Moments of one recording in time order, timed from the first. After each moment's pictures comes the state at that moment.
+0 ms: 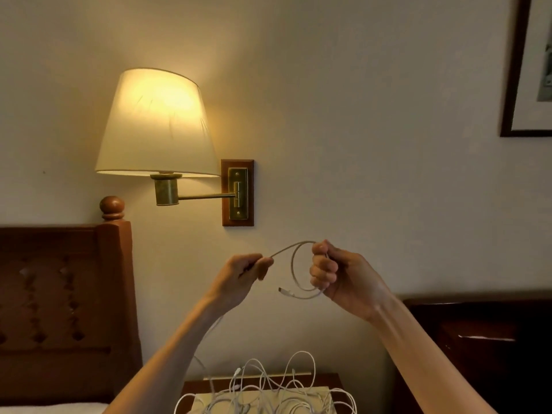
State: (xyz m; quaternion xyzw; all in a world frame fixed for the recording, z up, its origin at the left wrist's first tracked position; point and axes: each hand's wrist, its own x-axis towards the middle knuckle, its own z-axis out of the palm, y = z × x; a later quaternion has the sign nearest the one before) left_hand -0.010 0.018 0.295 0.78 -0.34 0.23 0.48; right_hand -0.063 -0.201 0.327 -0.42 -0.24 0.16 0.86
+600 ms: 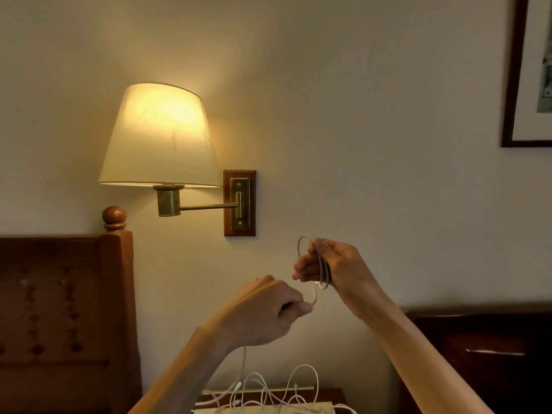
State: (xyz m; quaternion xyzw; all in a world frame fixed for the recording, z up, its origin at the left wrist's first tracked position) left_hand -0.086 -0.012 0.331 0.90 -0.38 0.18 0.15; right_hand -0.075 -0.182 0.353 -0.66 -0.24 -0.09 0.71
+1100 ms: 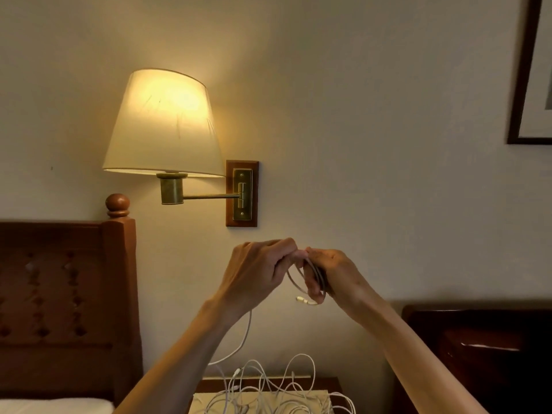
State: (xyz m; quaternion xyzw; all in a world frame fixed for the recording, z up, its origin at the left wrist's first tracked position) left_hand -0.057 -0.009 0.333 0.77 -0.38 0.48 0.17; right_hand -0.079 -0.178 0.337 -0.76 -0.24 -0.07 0.60
